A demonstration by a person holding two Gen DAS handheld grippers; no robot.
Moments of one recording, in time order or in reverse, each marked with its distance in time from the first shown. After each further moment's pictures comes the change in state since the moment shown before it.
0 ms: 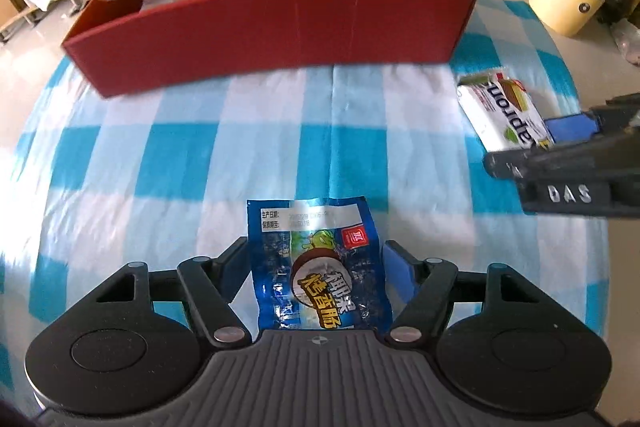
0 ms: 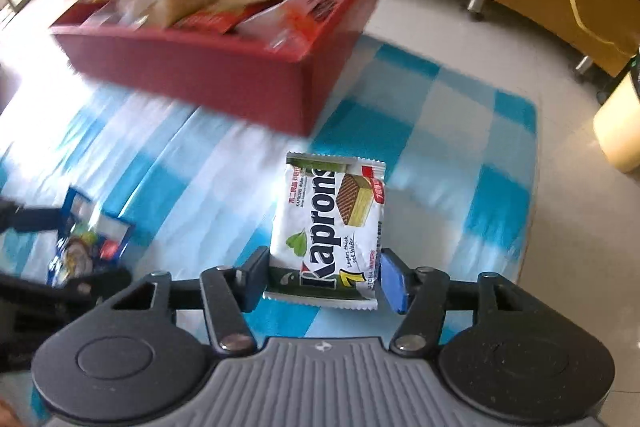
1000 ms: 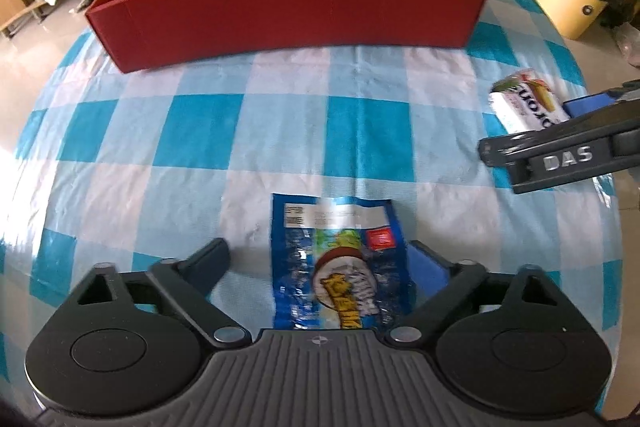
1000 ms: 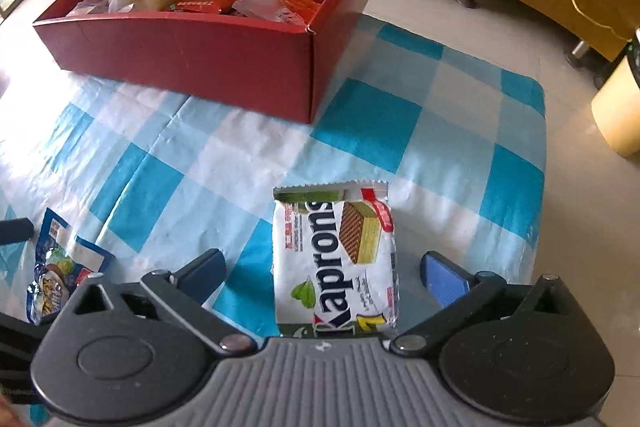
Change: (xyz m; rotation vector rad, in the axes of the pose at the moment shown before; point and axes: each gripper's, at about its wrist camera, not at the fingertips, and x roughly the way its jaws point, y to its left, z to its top) left arm -0.001 0.009 -0.016 -0.007 -0.025 -0.007; right arm 0.017 0.003 0.003 0.044 0.009 -0.029
